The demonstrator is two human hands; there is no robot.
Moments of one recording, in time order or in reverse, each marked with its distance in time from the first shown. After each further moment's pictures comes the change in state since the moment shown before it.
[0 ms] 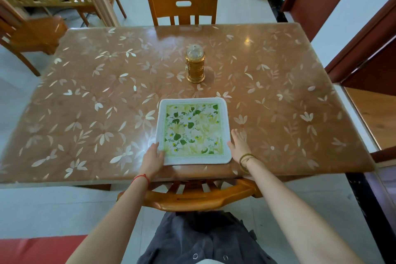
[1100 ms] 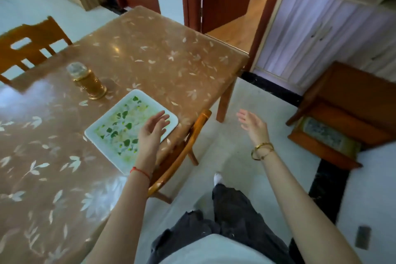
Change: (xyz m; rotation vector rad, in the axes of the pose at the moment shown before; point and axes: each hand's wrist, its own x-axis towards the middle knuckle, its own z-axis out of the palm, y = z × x) left_hand -0.097 0.082 -0.007 -0.573 -0.590 0.466; right_hand -0.292 0.010 0.056 1.202 1.065 0.383
